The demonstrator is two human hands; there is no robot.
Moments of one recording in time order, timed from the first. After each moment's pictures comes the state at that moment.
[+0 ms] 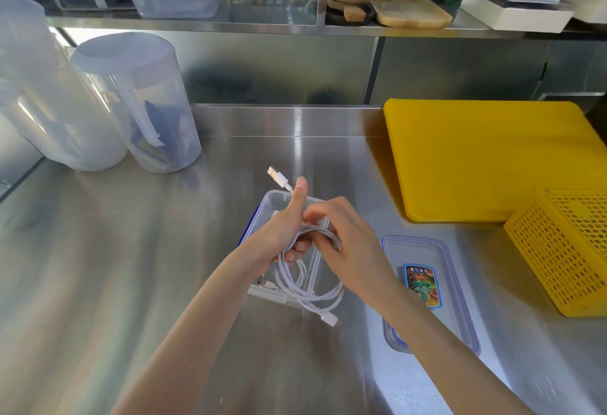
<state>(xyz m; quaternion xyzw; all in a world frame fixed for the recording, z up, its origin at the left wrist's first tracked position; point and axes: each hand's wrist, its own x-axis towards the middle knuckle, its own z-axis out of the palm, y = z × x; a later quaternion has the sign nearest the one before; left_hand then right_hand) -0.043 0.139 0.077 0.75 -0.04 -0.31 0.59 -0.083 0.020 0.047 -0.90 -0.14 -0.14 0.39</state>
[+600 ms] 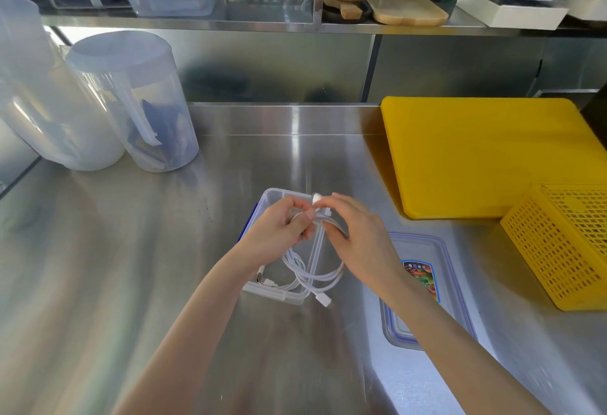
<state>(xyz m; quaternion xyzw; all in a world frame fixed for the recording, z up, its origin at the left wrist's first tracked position) -0.045 0.150 0.062 0.79 -0.11 -0.18 0.57 -0.076 0.010 0.045 -0.94 -0.06 -0.12 0.32</state>
